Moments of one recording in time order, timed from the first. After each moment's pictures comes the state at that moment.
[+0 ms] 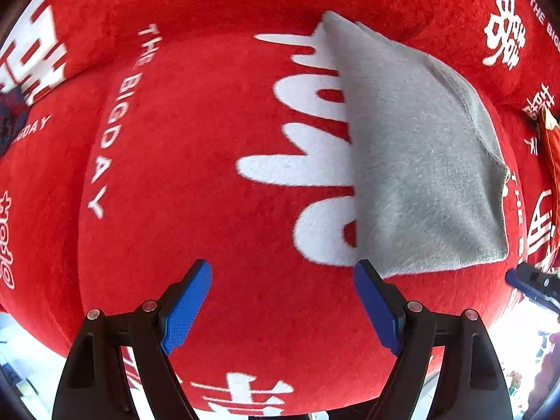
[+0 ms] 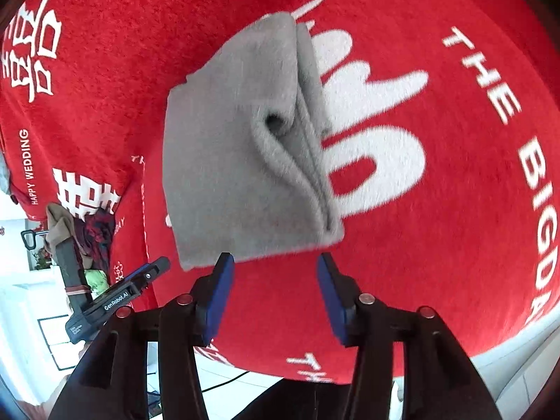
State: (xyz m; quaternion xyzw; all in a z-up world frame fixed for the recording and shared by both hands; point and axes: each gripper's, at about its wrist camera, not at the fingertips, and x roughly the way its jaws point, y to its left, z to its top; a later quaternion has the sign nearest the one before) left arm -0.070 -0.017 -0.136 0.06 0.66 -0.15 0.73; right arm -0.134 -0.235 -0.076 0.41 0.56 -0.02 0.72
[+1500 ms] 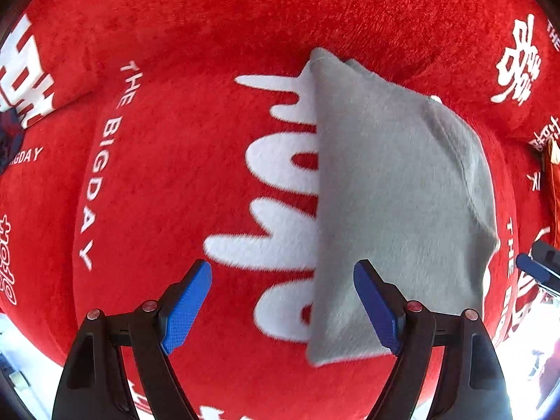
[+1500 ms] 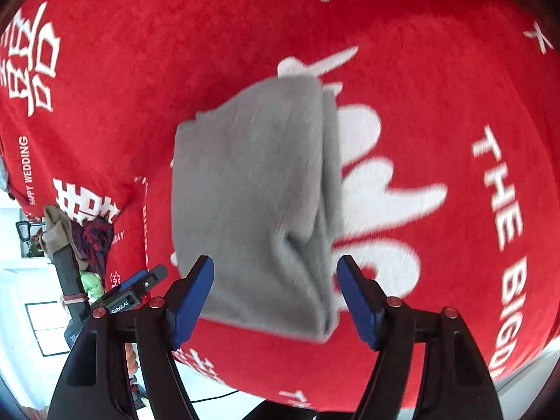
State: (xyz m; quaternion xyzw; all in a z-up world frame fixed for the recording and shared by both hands) left arm -0.010 -0.075 -0.129 0.05 0.66 -0.13 0.74; right arm -0.056 -0.306 -0.048 0.37 0.56 -0.01 0.75
